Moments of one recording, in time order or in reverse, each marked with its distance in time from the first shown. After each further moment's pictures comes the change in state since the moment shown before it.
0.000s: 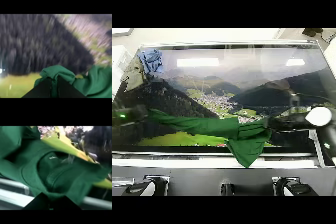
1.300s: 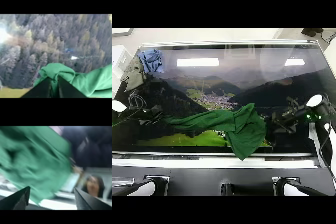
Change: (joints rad) left arm 0.073 -0.458 0.032 -0.054 0.095 -0.001; right arm -0.296 -0.401 0.098 0.066 0.203 -0.082
